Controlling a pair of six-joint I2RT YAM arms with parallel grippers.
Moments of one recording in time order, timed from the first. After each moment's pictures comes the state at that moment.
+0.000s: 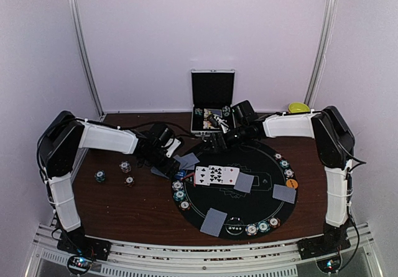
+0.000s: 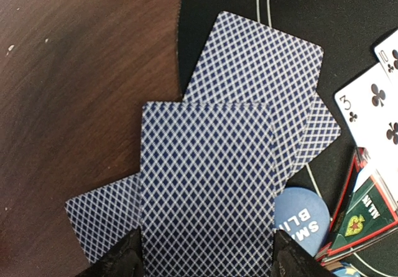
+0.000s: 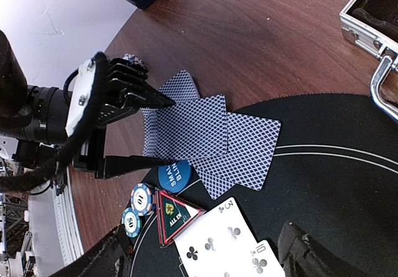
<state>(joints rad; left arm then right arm) -0.69 1.92 1.19 -0.32 -0.06 0.02 0.58 2.08 1.49 -0.20 -0.70 0.18</state>
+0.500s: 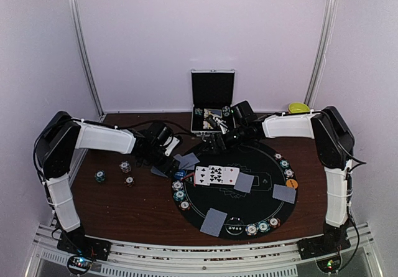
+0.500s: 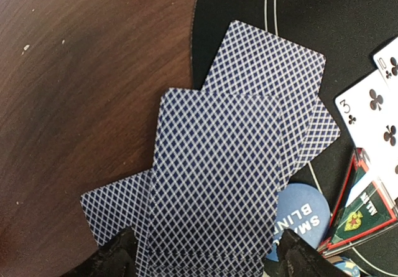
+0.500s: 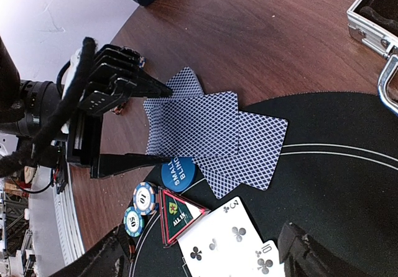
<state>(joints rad) -0.69 1.89 1.17 -0.32 -0.08 0.01 0.59 2.08 1.50 -0.20 -0.69 0.18</state>
